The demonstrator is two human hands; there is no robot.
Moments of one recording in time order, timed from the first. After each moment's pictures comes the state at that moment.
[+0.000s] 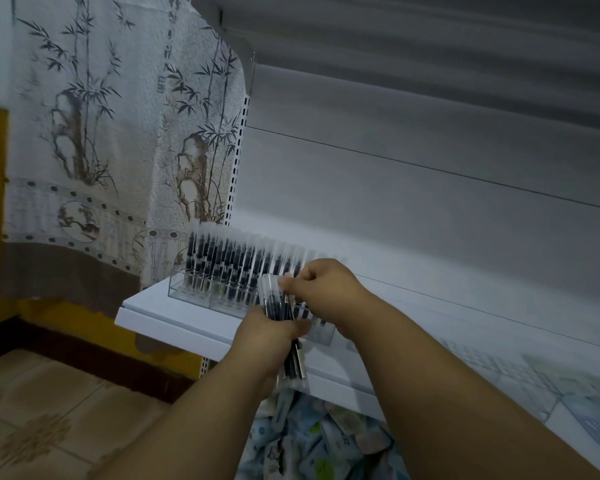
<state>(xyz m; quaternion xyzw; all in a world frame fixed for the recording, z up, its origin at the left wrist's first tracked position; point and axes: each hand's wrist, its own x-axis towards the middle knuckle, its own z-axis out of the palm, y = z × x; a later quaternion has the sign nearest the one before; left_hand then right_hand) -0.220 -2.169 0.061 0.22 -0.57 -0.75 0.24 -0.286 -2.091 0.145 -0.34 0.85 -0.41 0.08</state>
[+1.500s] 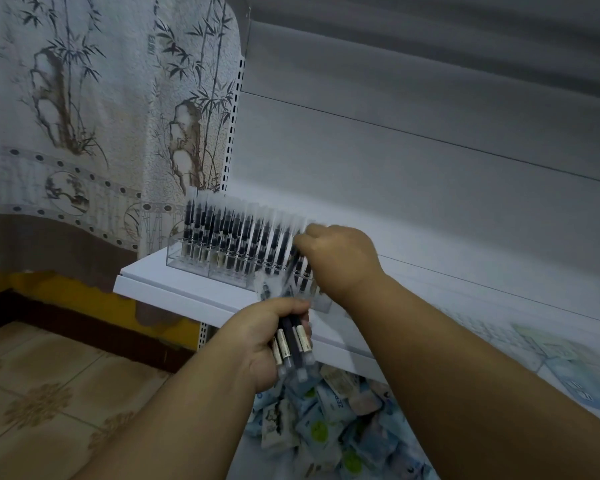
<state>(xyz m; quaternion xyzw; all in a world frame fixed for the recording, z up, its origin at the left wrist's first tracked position) -0.190 -2.155 0.059 0.21 -0.37 -0.90 0.03 -0.303 -2.086 0.133 -0.51 0.77 0.06 -0.38</state>
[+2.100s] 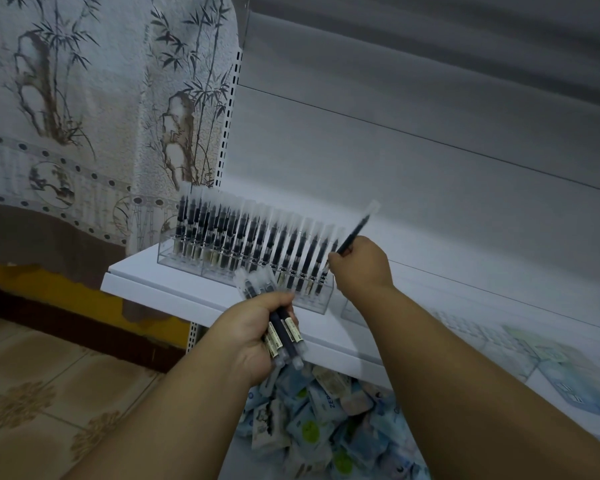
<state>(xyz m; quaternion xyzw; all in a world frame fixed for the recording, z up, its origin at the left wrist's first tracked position) -0.203 -2.170 0.053 0.23 -0.38 -0.90 0.06 -0.344 -2.075 0.109 -0.24 0.89 -0.35 -0.13</state>
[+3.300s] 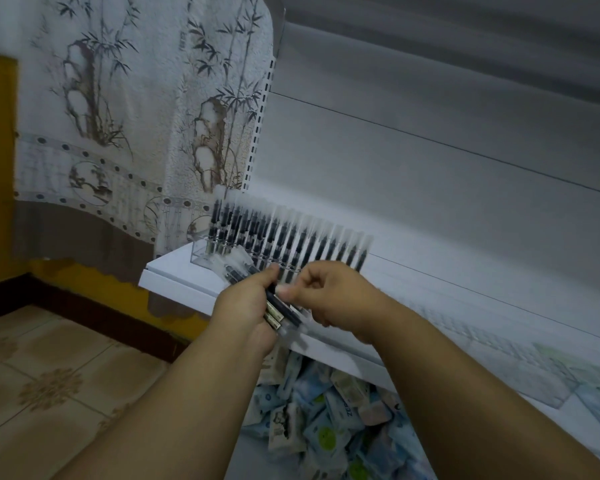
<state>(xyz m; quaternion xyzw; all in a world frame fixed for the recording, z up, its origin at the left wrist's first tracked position) -0.189 -2.201 0.073 0.28 -0.30 -0.89 0.22 -0.263 -2.096 0.114 -0.42 0.80 -0.38 0.17</state>
